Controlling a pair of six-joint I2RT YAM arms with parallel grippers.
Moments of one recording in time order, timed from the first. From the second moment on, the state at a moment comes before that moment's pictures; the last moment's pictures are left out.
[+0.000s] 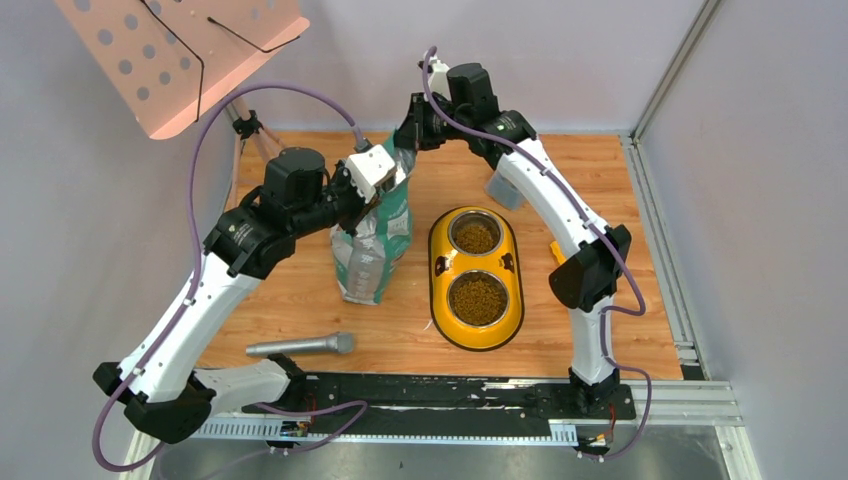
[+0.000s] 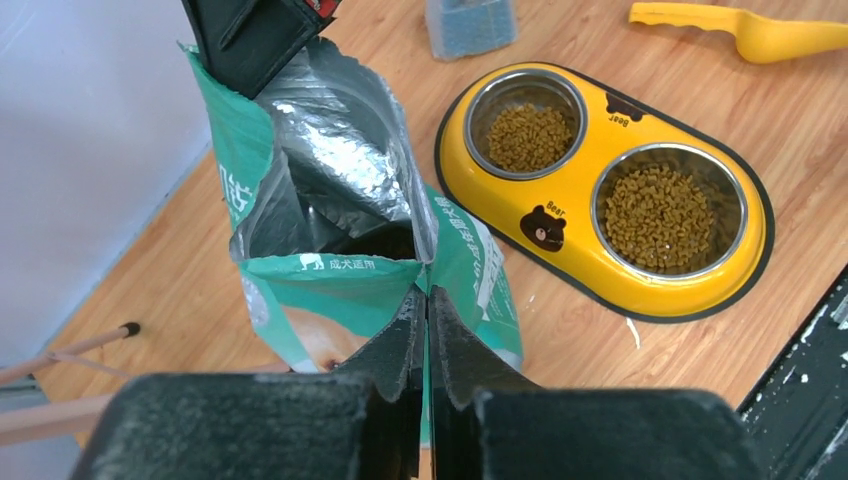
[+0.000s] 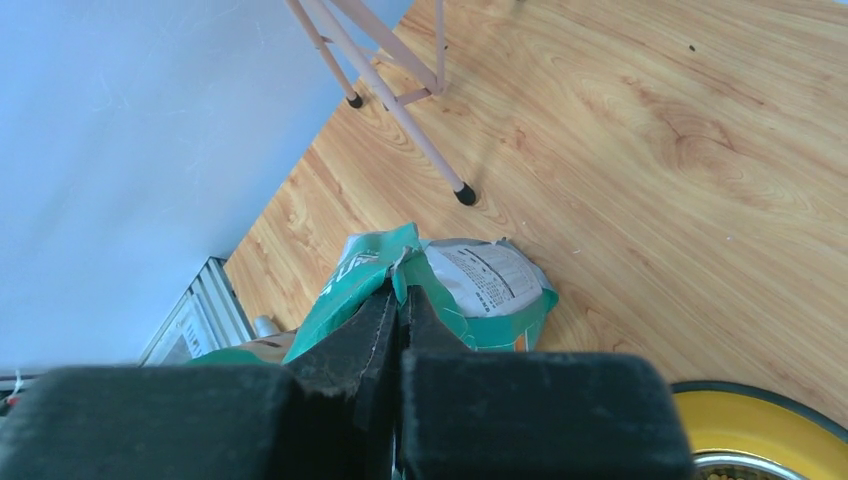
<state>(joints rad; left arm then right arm) -0.65 1.13 1.49 -0.78 0.13 0.32 0.58 2.05 2.27 -0.61 -0.43 0.41</state>
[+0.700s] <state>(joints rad) -0.47 1.10 1.50 -0.80 0.07 0.50 0.59 2.00 2.23 -0.61 -0.35 0.49</state>
